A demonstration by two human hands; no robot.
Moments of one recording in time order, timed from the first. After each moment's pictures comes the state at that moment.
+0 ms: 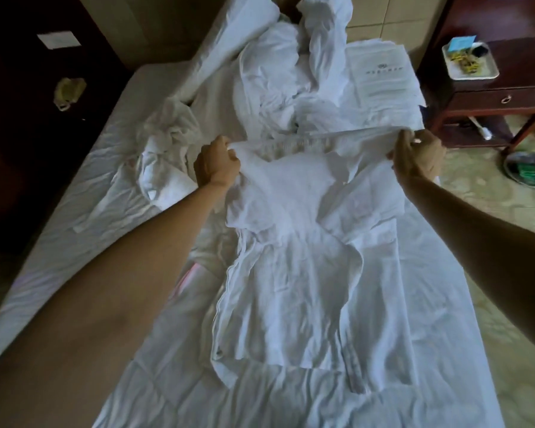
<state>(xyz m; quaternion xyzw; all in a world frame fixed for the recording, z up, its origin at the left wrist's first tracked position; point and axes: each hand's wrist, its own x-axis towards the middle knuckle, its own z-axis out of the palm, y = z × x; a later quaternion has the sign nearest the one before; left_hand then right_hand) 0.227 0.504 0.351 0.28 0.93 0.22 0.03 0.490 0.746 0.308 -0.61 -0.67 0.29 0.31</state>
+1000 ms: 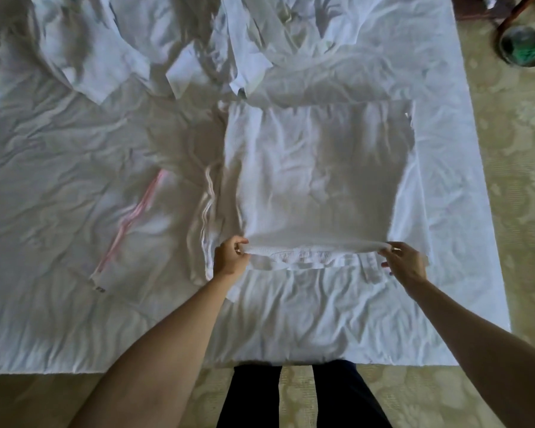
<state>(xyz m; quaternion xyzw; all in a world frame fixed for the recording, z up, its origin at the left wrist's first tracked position) 0.374 0.218 -0.021 0.16 0.87 0.24 0.41 0.697 0.428 -0.008 -0.73 -0.52 0.45 0.02</state>
